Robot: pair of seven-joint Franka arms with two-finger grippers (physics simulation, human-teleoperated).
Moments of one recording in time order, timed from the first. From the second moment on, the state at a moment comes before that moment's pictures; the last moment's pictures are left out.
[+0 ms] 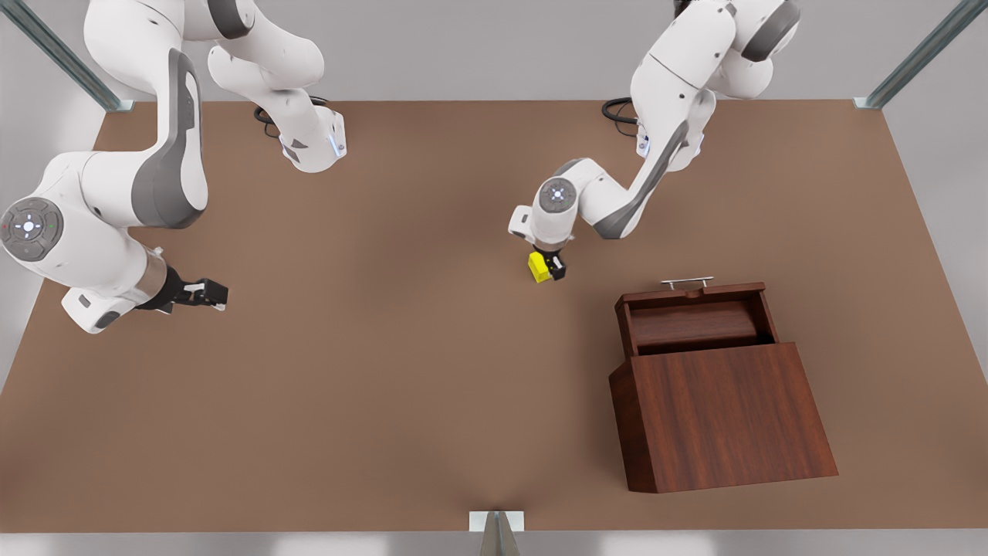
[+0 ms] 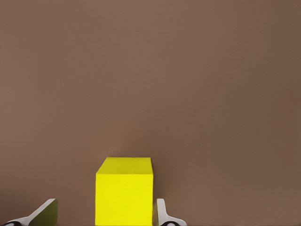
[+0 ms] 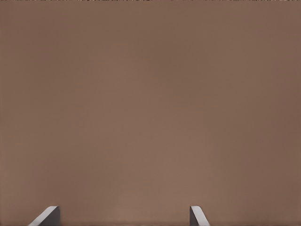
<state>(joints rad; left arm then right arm) -0.48 0.36 -0.30 -2.13 0.11 2.40 0.36 0.10 0.26 -0.08 -1.42 0.00 1.61 -0.05</state>
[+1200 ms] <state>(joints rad) -0.50 0.48 -0.28 -2.14 0.14 2.47 0.35 0.10 0.27 -0.08 -1.41 0.00 1.61 -0.05</state>
